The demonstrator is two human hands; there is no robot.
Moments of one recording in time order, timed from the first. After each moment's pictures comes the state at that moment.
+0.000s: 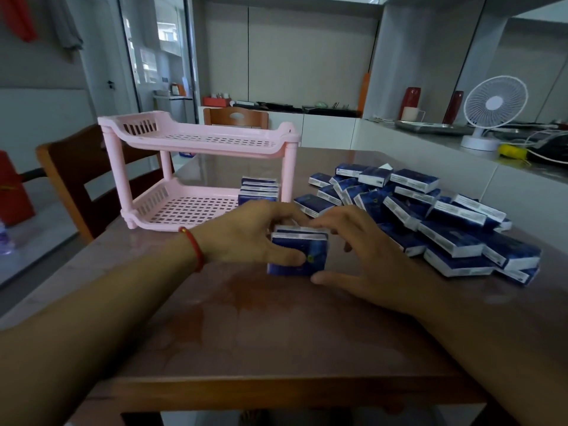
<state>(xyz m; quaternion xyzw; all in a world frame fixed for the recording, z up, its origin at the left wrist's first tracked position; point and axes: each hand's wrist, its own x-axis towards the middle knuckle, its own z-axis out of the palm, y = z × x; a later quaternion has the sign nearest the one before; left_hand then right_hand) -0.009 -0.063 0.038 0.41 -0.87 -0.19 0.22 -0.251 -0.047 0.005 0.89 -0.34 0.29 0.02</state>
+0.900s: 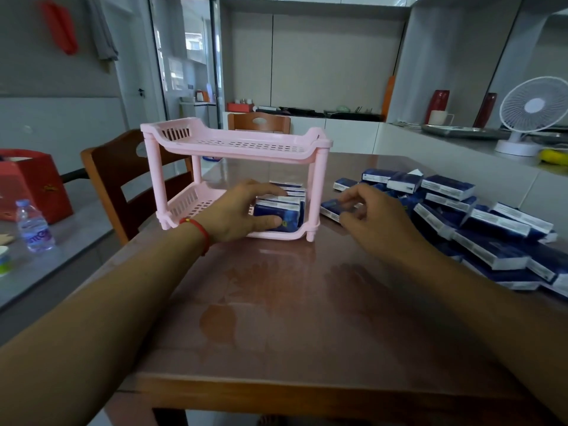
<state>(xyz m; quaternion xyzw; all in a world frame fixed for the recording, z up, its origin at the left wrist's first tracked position) 0.056 -0.104 0.028 0.52 -0.80 -0.09 0.29 -0.208 -0.095 0.028 0.77 -0.50 0.40 -0.06</state>
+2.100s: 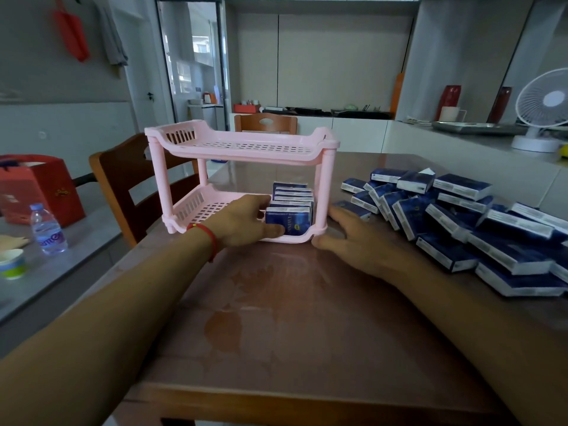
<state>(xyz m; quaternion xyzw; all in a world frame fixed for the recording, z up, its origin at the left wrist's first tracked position) 0.043 -0.097 0.032 0.60 -0.73 -0.21 0.26 -0.186 -0.101 0.015 0.83 -0.42 0.29 -0.21</state>
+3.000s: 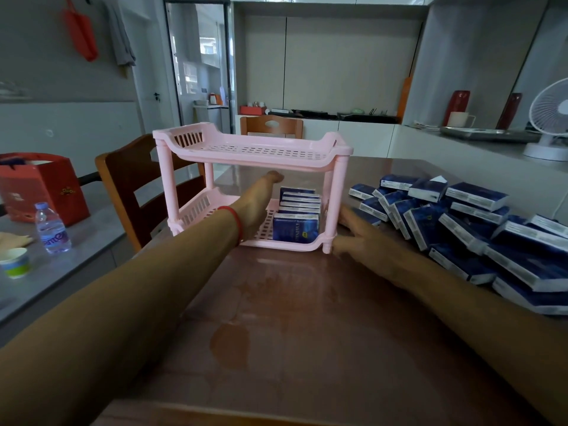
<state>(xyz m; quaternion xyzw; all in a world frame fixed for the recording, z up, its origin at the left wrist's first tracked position) 0.025 -0.134 0.049 0.55 -0.44 -0.50 0.50 -0.183 -0.122 0.012 0.79 -0.43 0.26 -0.35</state>
